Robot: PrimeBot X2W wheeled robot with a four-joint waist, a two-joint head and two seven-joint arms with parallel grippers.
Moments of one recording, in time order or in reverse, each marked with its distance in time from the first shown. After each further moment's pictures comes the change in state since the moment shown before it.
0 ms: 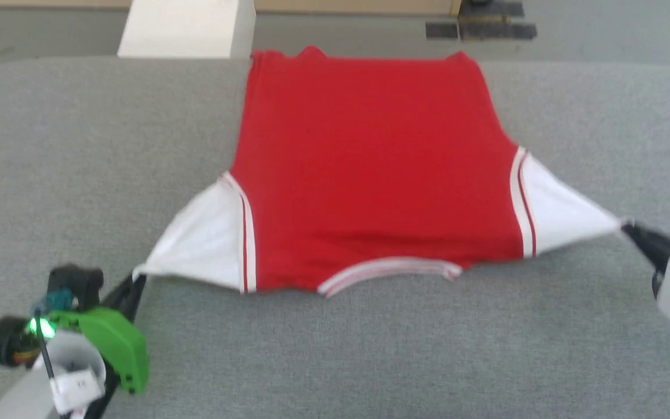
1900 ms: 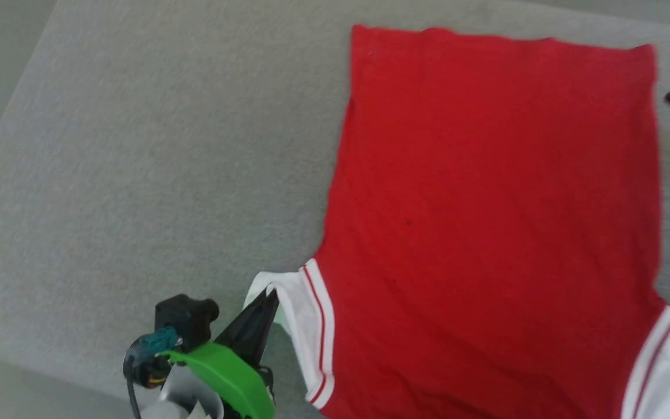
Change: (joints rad) left arm 0.111 -0.188 -0.096 -0.339 -0.041 0.060 -0.039; right arm -0.416 0.383 -0.599 -0.068 -0.522 0.000 0.843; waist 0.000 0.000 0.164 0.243
